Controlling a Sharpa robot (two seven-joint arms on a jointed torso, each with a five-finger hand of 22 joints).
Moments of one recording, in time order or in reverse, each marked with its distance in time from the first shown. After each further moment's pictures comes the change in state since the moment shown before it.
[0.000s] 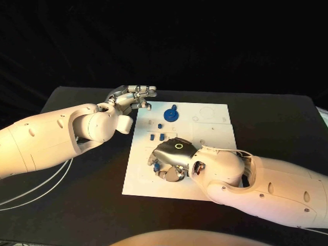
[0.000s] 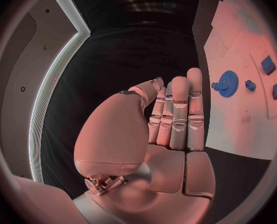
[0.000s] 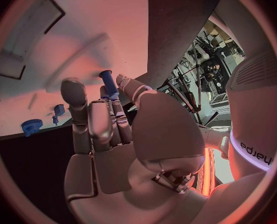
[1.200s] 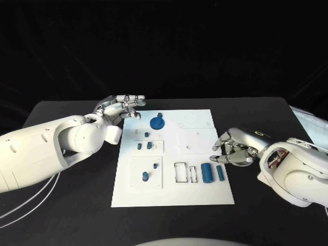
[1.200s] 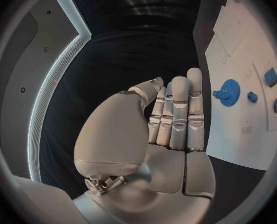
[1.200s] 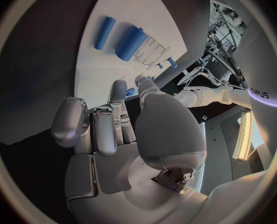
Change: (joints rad) left arm 0.000 -0.009 -0.007 0.011 0.000 0.003 -0.006; left_hand 0.000 0.000 -0.005 0.000 0.000 0.000 0.000 0.003 0.000 -0.004 0.004 0.005 0.000 0.000 0.000 0.000 -0.003 0.000 0.000 0.000 -0.004 -0.002; right arm 0.082 -0.562 -0.009 0.212 0.334 -0.205 -0.178; right_hand -0.081 0.004 -0.381 0.226 0.258 0.062 -0.058 0.104 0.039 0.262 -0.089 0.735 0.584 -0.001 -0.060 0.181 0.204 -0.031 0.163 -0.055 0.209 0.346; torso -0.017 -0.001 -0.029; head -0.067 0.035
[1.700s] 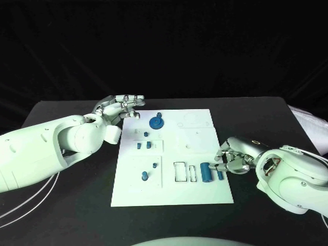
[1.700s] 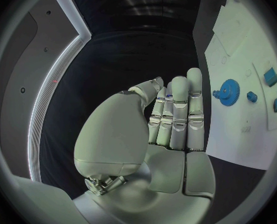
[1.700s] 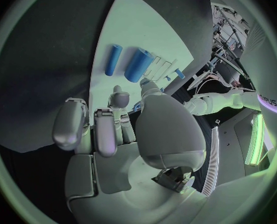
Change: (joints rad) left arm -0.002 -0.002 -0.002 -0.004 0.000 0.000 0.000; left_hand 0.000 0.000 0.000 0.000 0.000 0.000 0.000 0.000 0.000 0.000 0.000 0.000 0.000 0.000 0.000 0.000 0.000 0.000 0.000 0.000 0.000 0.000; right arm -0.039 0.027 -0.011 0.001 0.002 0.052 -0.135; right_hand -0.021 0.021 -0.102 0.093 -0.011 -0.004 -0.004 0.028 0.023 -0.021 0.004 0.169 0.250 0.002 -0.006 0.027 0.028 0.000 0.000 0.000 0.027 0.042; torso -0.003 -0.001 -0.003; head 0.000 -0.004
